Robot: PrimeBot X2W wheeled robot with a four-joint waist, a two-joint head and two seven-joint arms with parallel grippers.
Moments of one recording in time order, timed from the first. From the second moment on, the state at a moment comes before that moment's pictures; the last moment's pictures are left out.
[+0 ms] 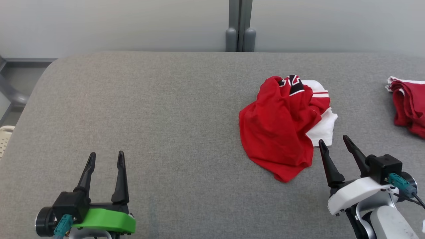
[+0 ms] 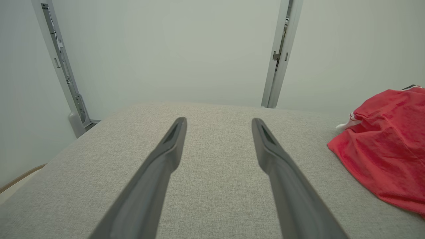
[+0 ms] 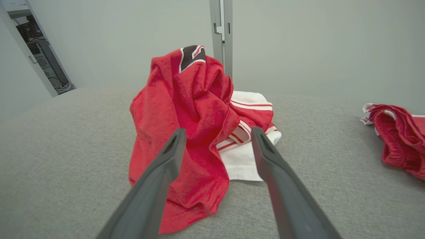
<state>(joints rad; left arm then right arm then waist) -0.01 0.12 -0.10 0.13 -0.26 -0.03 -0.26 -0.09 -0.18 0.07 0.22 0.23 0.13 -0.18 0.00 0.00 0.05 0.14</state>
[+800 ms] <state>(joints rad) -0.10 0.07 -0.10 0.16 -0.23 -0.04 -0.26 -0.31 -0.19 0.19 0.73 0.31 0.13 -0.24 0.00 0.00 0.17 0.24</state>
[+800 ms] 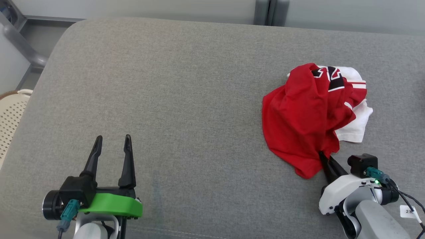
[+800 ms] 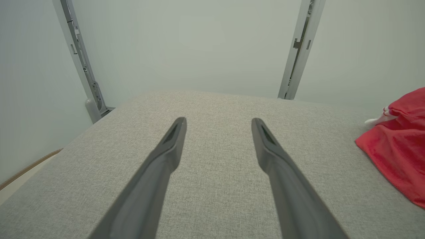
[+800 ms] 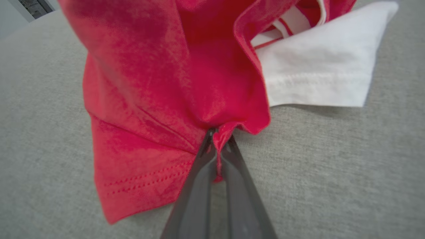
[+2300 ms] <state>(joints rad) -0.11 0.05 -0.11 0.17 -0.24 -0.05 -0.26 -0.34 -0.48 0.23 0.03 0.26 0.13 0.05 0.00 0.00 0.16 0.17</state>
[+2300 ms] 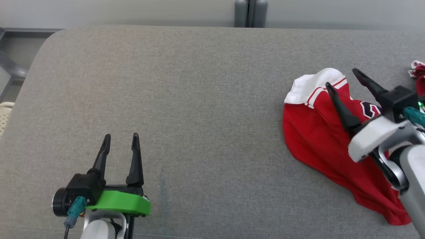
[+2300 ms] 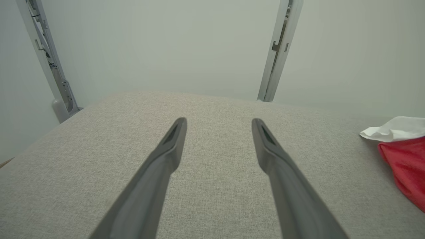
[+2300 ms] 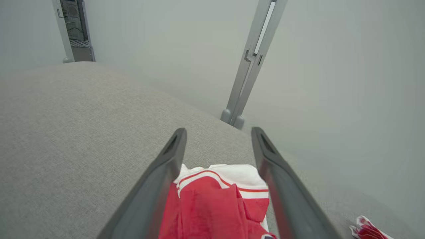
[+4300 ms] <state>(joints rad) -0.11 0.05 -0.14 0.17 -0.28 -0.02 -0.26 -0.69 -0.31 0.63 0.53 0.35 0.13 -0.18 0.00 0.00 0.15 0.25</state>
